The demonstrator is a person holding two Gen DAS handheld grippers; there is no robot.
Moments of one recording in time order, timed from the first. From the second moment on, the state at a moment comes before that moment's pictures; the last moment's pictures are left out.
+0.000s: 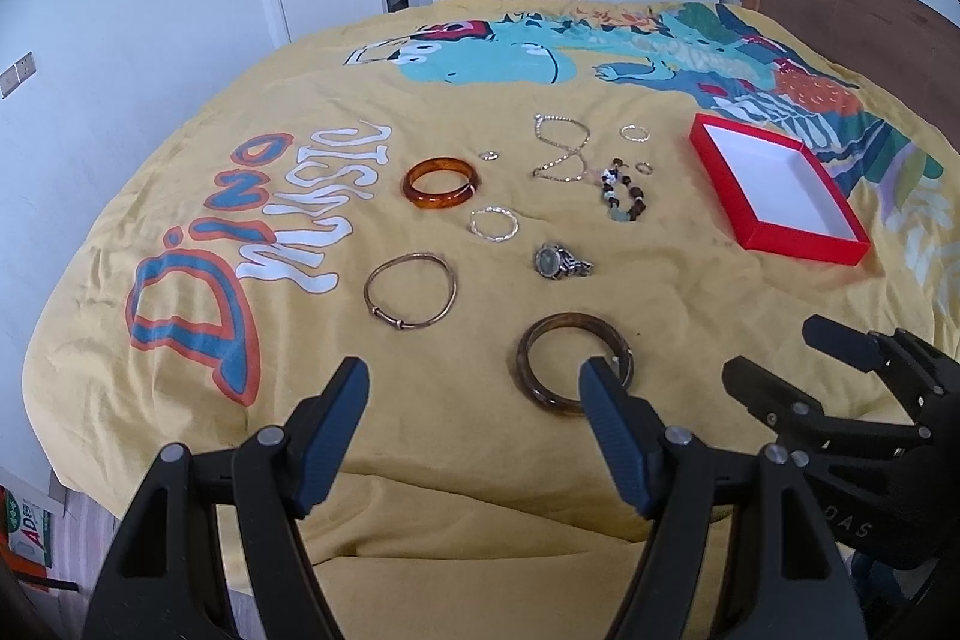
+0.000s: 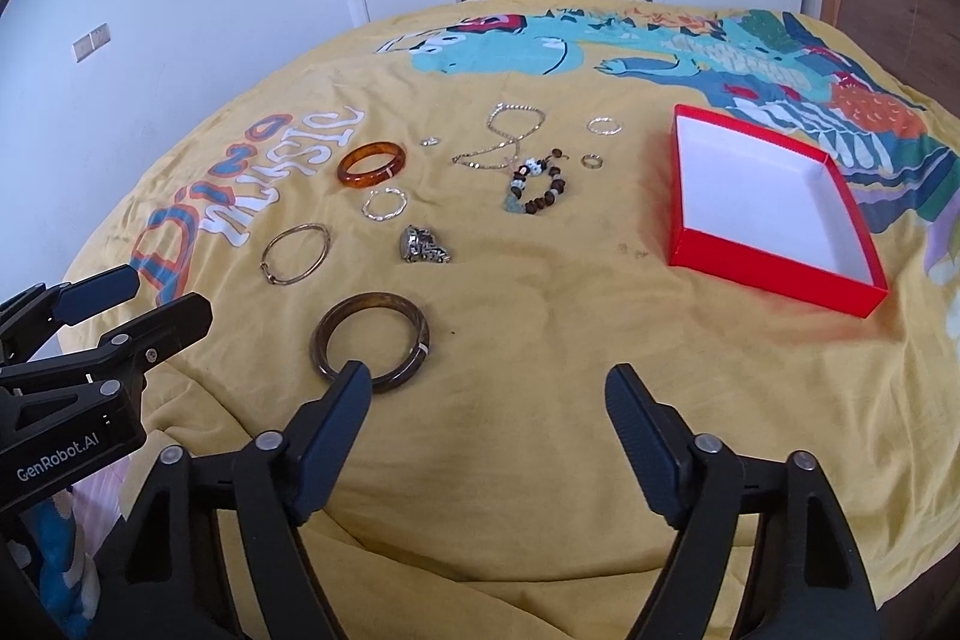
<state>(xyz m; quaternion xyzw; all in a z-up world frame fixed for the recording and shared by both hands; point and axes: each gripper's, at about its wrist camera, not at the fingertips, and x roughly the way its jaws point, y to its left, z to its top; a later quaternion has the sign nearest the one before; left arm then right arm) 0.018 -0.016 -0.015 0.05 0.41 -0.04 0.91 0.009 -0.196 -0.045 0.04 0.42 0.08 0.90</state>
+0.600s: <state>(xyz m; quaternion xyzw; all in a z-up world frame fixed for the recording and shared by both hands) 0.088 0.058 -0.058 -0.02 0.47 0.01 0.88 0.060 -0.162 -0.086 0.03 0.47 0.16 0.87</state>
